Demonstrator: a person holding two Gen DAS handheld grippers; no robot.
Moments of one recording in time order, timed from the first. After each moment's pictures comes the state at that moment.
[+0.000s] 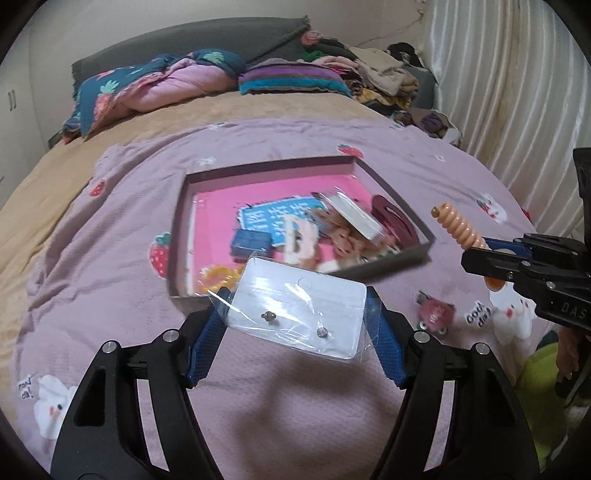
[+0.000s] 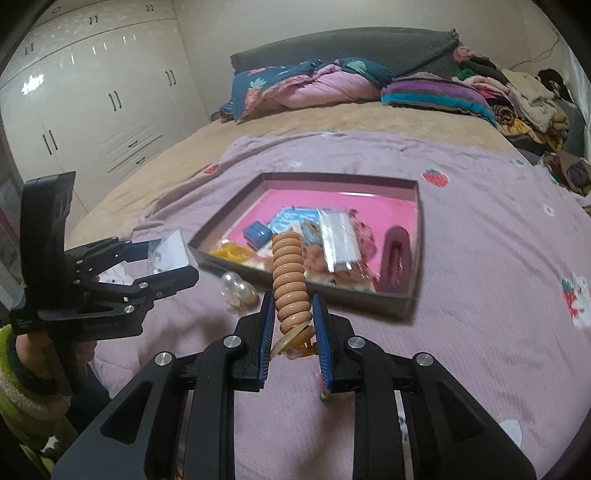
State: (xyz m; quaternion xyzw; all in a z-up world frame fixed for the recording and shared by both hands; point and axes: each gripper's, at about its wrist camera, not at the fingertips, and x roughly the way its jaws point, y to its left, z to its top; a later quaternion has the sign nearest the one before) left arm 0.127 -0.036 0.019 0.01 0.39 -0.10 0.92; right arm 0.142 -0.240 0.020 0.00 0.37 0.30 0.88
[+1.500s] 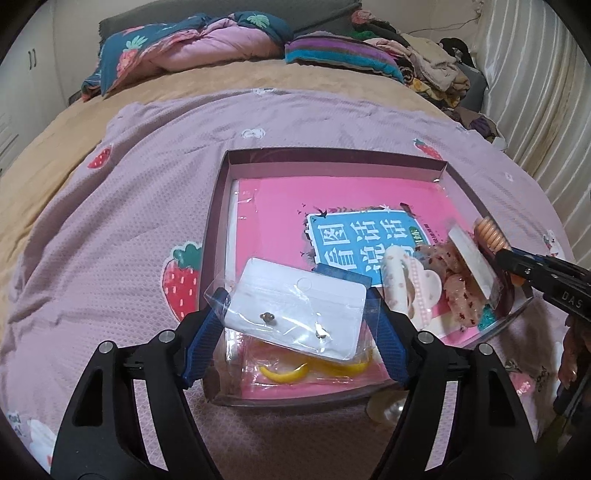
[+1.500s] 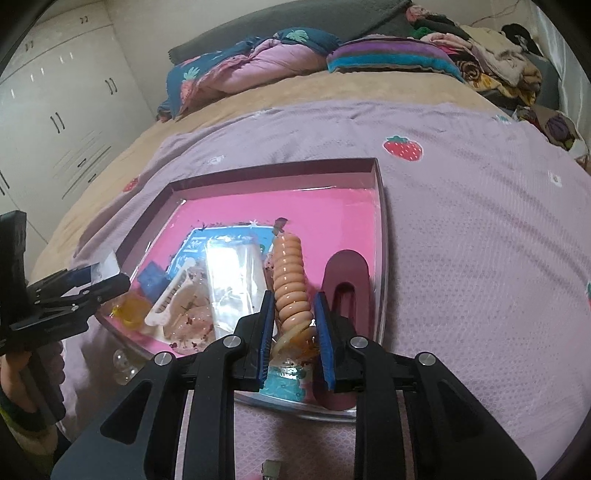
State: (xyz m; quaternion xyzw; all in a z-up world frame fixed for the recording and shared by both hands) left arm 0.228 0.012 -0.029 -0.02 0.44 -0.04 0.90; right arm 0.271 -0.244 -0.042 0.04 0.43 0.21 0.88
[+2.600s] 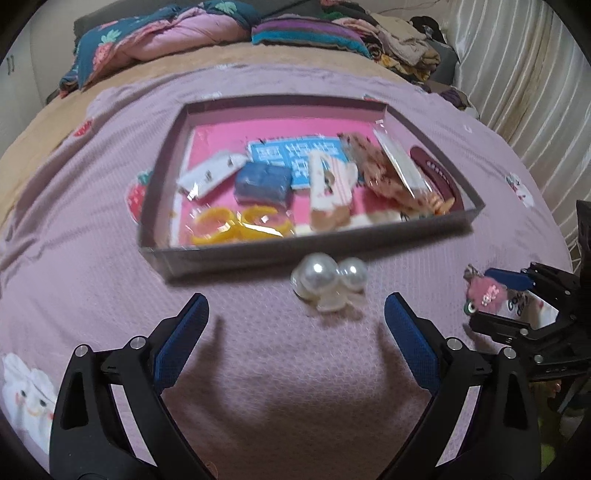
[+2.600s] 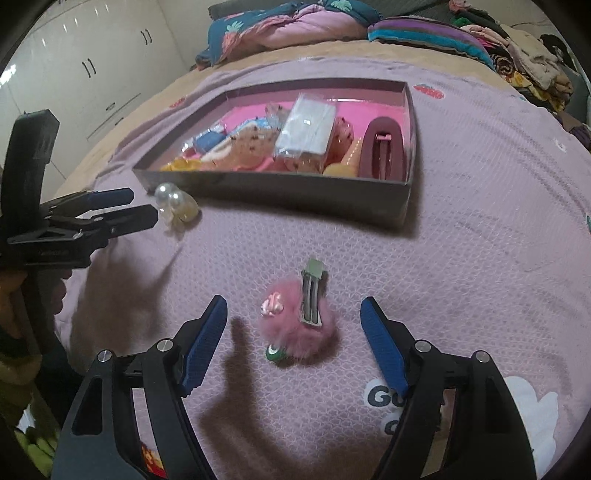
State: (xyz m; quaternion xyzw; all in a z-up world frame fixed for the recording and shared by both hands) left arm 0.157 -0.028 -0.049 -0.01 0.47 -0.09 0.88; right arm 0.161 -0.247 -0.076 -0.03 0.48 0.27 0.84
